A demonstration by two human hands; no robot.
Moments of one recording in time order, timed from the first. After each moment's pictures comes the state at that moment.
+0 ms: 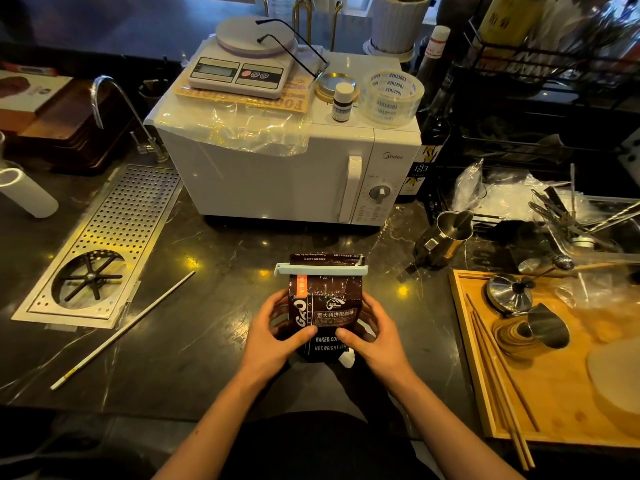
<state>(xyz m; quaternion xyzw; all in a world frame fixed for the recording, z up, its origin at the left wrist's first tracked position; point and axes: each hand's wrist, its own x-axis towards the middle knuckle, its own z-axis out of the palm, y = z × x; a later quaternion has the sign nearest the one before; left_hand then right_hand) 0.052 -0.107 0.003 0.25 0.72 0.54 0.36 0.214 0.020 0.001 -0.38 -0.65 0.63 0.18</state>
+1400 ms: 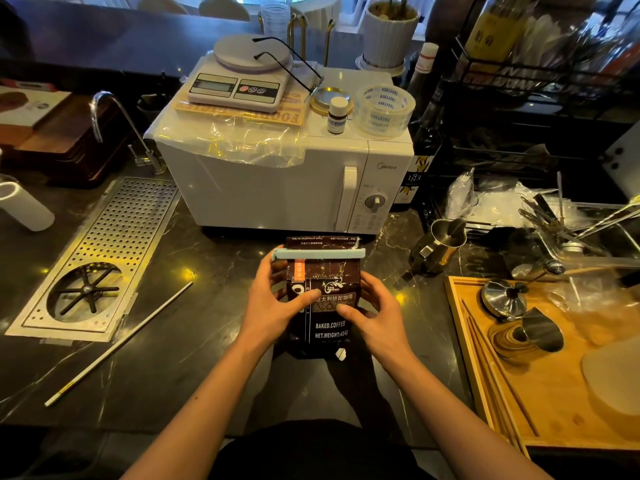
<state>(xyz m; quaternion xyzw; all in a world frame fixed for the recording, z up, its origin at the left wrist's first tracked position) 0.024 -0.064 0.048 0.31 0.71 0.56 0.29 0.187 0.039 0.038 -0.38 -0.67 0.58 0.25</state>
